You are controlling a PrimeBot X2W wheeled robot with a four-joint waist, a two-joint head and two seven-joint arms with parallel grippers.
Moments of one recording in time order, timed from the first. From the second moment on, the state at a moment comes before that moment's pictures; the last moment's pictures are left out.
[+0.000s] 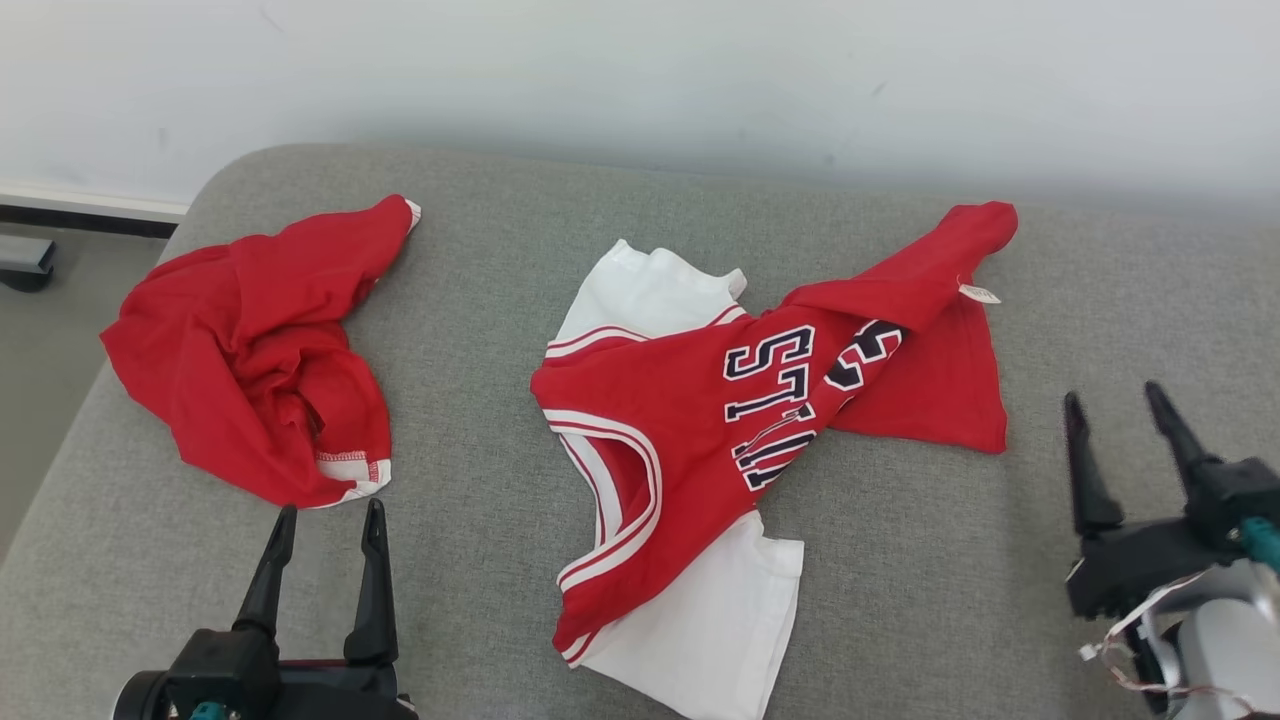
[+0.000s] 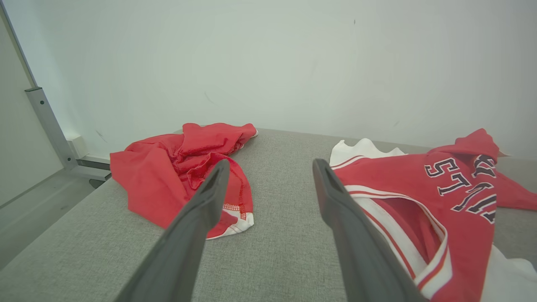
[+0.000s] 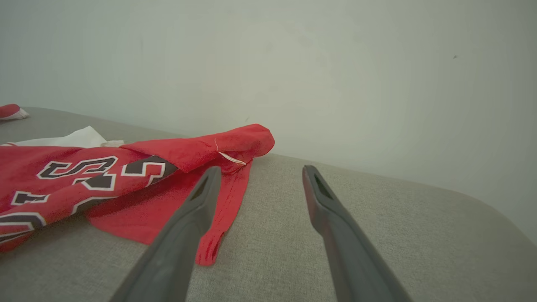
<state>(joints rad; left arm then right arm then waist) -0.08 0.05 0.00 0.16 -0.16 -0.11 -0.26 -0.30 -0.37 -0.07 0.46 0.11 0.13 -0.26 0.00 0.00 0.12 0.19</state>
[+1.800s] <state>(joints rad) -0.06 0.05 -0.04 0.21 -0.18 -0.11 -0.26 -0.08 -0.30 -0.07 0.17 0.17 0.13 -0.12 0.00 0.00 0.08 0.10</state>
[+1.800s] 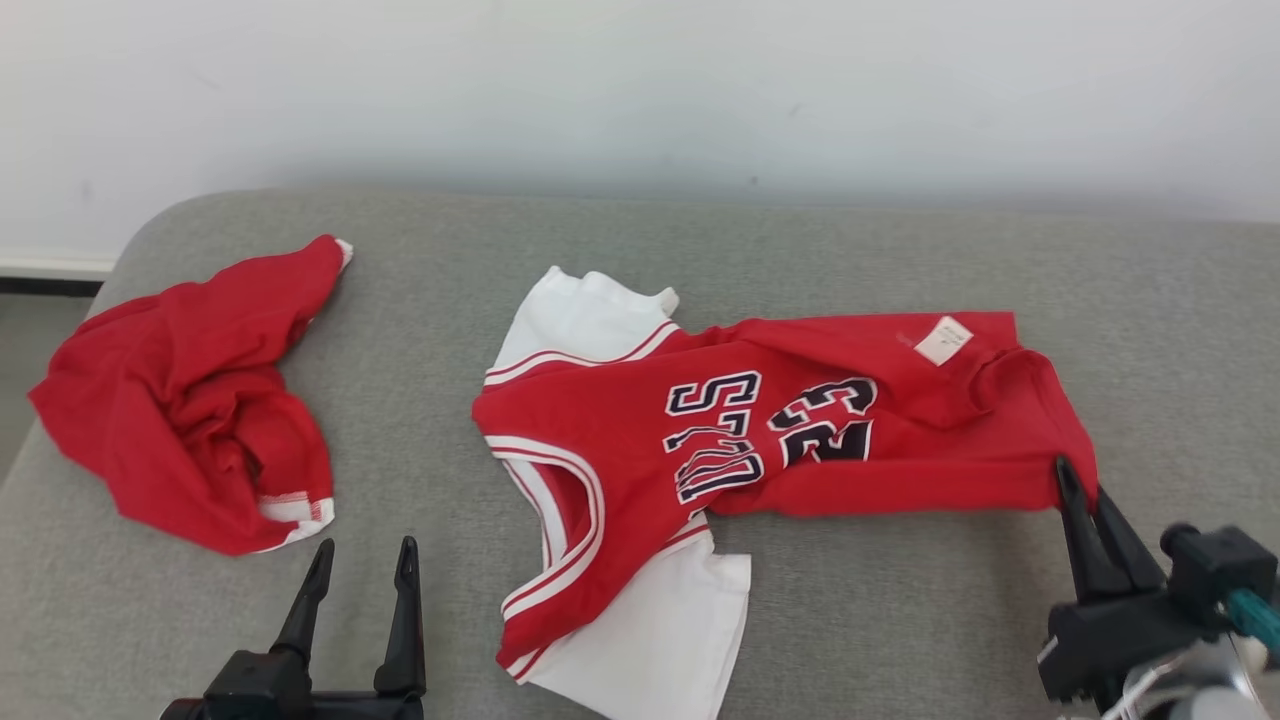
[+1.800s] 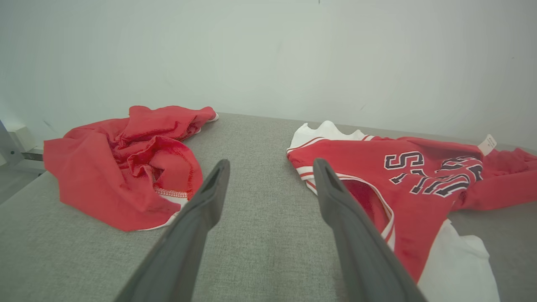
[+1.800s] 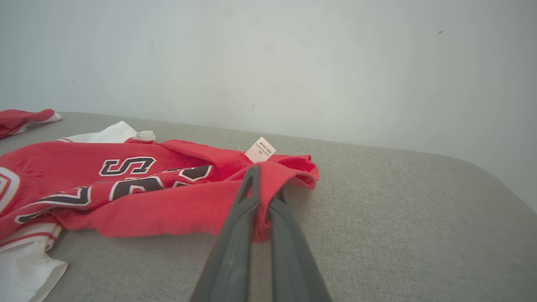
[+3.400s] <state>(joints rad) -0.06 0.05 -0.03 0.20 -0.16 -0.12 -0.26 -0.18 -0.30 -0.13 0.43 0.12 0.13 -0.06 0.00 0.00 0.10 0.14</state>
